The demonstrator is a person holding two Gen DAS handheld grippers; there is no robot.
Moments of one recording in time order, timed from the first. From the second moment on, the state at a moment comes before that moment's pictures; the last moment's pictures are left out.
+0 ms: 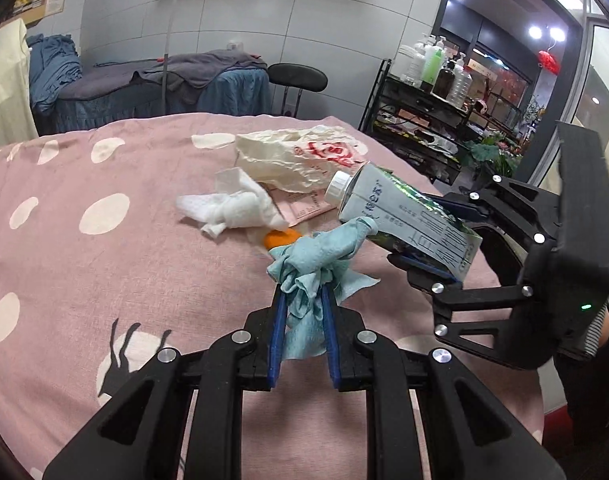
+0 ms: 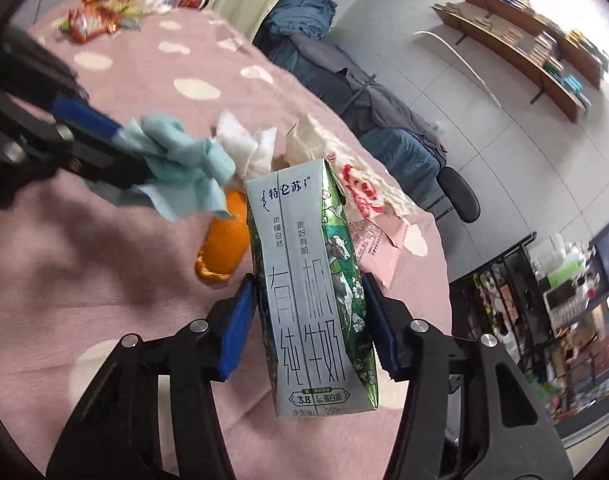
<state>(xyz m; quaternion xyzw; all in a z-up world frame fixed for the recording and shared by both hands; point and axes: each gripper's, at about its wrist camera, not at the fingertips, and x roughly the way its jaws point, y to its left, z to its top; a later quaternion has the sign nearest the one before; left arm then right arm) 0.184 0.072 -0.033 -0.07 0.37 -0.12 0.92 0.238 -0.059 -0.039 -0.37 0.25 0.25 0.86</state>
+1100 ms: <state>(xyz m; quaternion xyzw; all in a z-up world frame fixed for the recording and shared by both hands) 0.168 -0.112 -0.021 0.02 0.35 -0.30 0.89 0.174 -0.302 -0.033 -0.05 0.32 0.05 0.95</state>
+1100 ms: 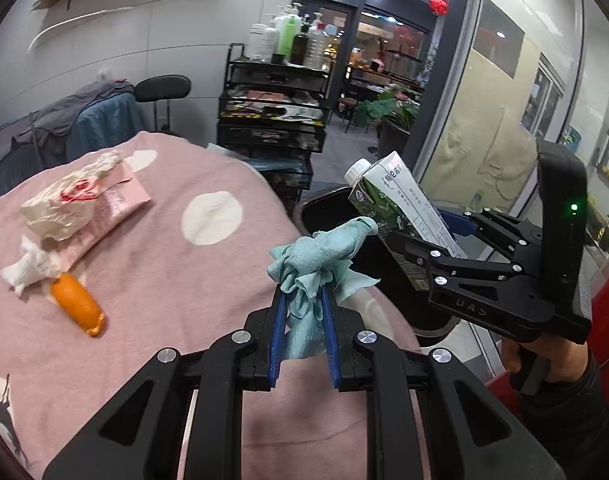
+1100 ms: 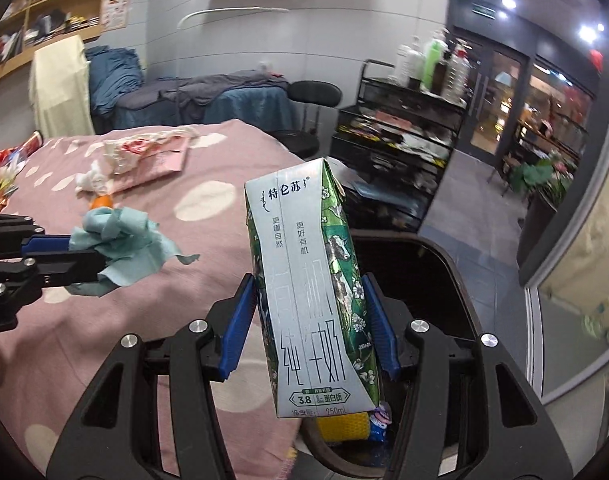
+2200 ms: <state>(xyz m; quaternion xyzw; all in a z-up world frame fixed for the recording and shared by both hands) 0.193 -0.212 -0.044 0.07 0.39 -0.35 0.85 0.195 -0.402 -0.114 0.12 0.41 -0.06 0.90</state>
